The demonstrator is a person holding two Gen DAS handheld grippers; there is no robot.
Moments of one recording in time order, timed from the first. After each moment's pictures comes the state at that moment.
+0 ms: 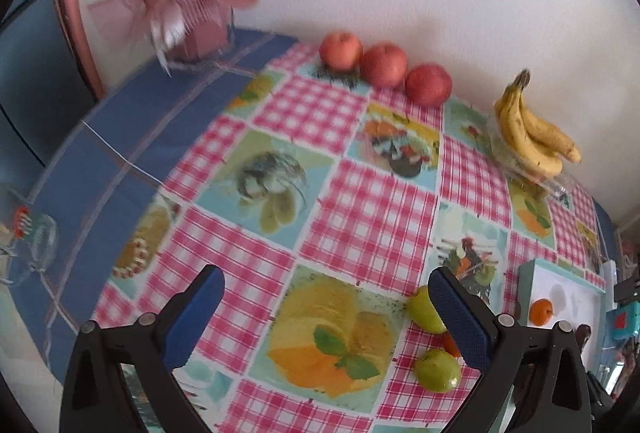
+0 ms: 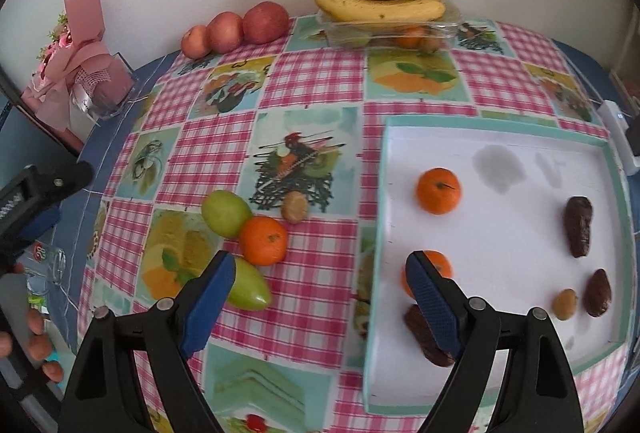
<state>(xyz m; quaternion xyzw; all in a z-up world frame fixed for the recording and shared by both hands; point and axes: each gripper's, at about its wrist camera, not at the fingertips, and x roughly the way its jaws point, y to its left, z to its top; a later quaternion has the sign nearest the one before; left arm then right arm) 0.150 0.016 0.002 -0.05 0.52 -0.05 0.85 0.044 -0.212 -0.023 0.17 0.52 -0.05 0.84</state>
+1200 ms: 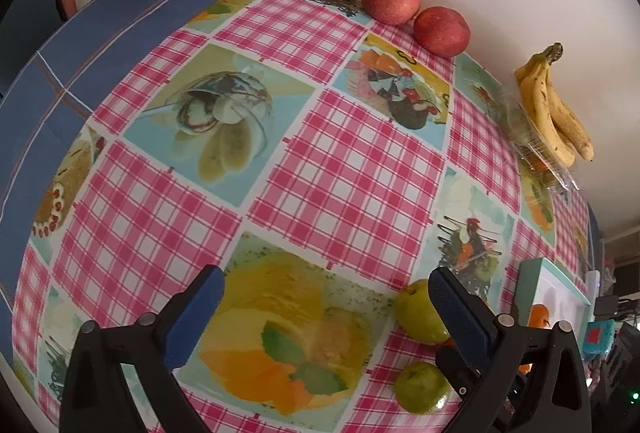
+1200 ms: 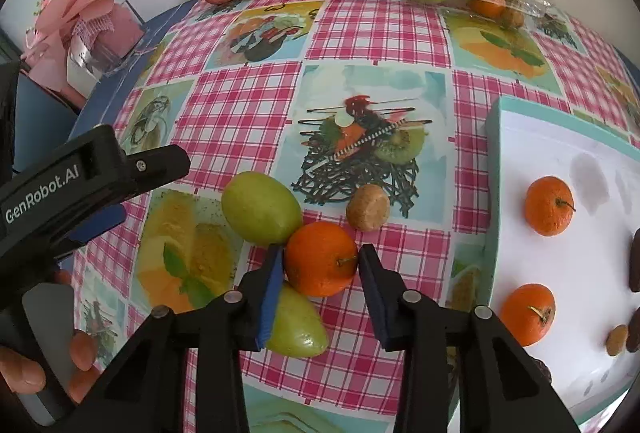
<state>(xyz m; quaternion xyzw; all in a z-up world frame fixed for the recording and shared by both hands) 0.176 0.008 -0.059 -0.12 0.59 -0.08 0.79 0.094 -0.172 -0.073 0.15 0.57 0.00 0.81</state>
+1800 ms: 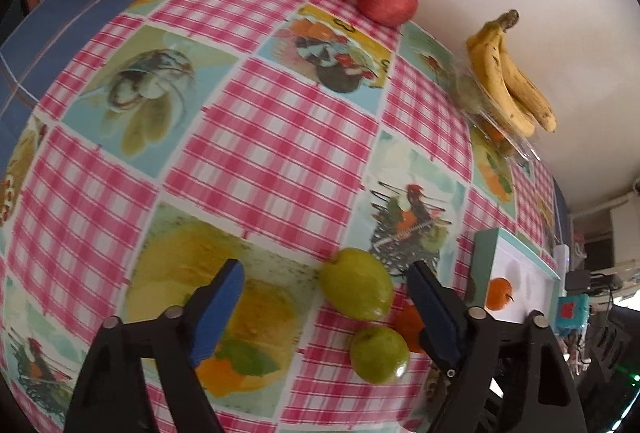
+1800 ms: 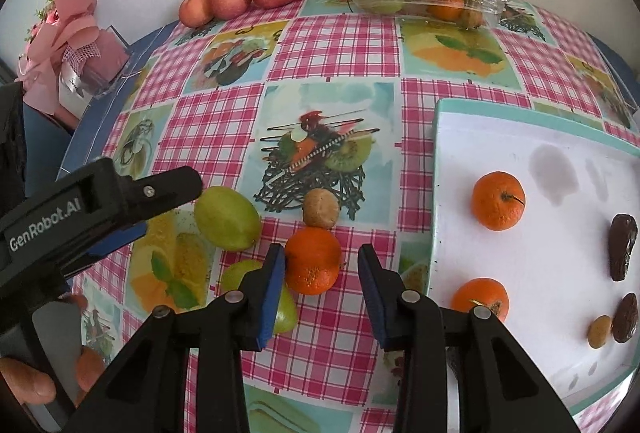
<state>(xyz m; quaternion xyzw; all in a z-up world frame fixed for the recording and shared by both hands) 0.167 -0.025 -0.061 -0.14 0.61 -0.15 0.76 0.080 -0.199 -0.060 0.16 0.56 -0.03 0.81</state>
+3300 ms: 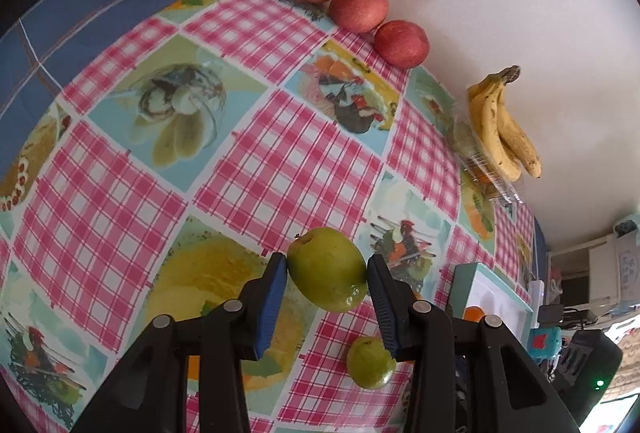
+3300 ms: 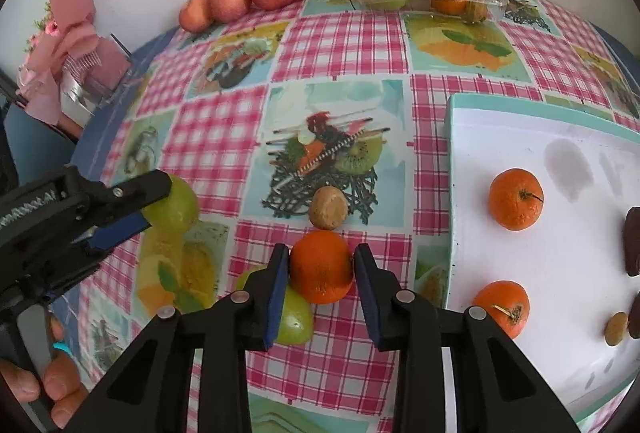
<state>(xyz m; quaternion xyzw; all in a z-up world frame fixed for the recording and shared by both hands) 0.171 0.004 -0.041 -0.21 0.58 -0.13 0.78 0.084 -0.196 -0.063 0.19 0.55 -0.03 0.82</state>
